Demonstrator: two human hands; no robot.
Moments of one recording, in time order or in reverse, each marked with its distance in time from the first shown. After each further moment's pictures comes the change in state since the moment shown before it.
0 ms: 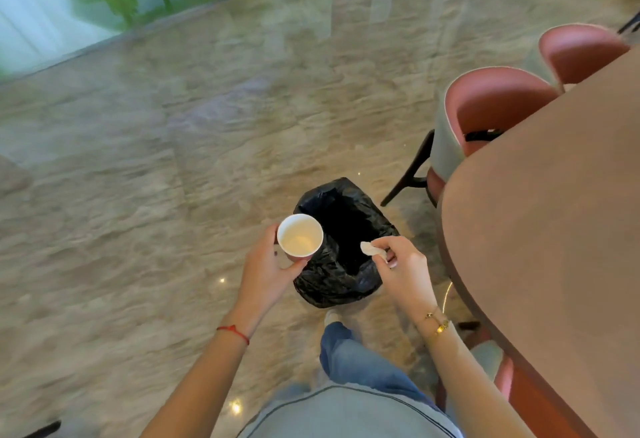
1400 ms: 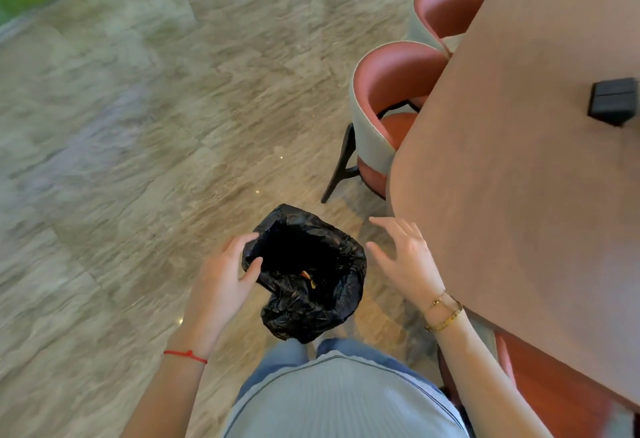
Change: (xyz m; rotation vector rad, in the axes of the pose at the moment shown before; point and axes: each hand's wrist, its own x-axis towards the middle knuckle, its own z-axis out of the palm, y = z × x) left_hand 0.201 0.027 -0.009 0.383 -0.424 0.311; right_hand 0.109 0.004 -0.034 -0.237 0.165 0.268
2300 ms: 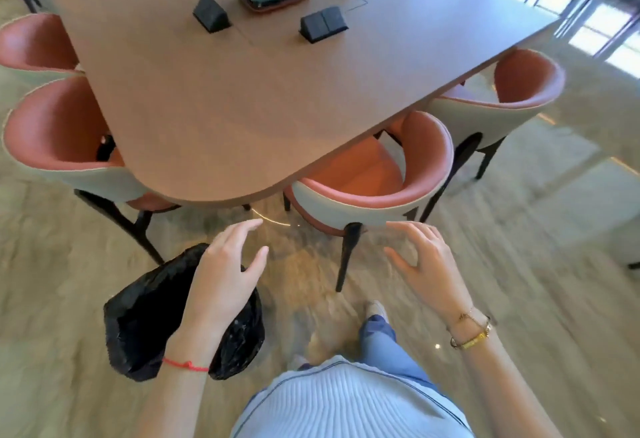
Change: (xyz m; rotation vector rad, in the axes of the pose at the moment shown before) left_hand -0.132 0.149 0.050 -0.041 -0.547 1.003; right_hand -0.424 -0.067 -0.009 -0.020 0.725 0.913
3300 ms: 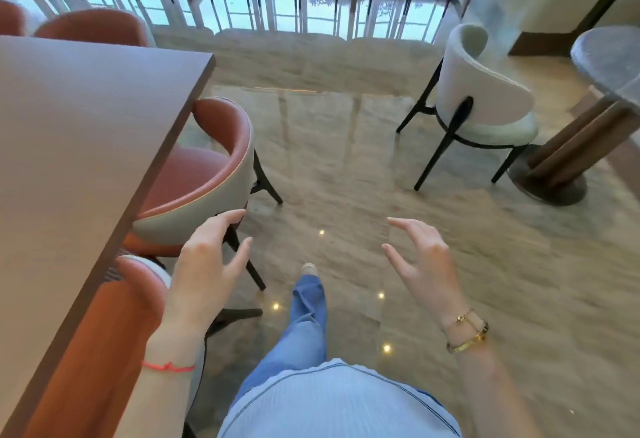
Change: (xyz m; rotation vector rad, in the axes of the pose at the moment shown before) left_hand 0.290 0.482 0.361 -0.143 -0.426 0.679; right_hand 0.029 0.407 -0.312 -0.073 0.622 0.656
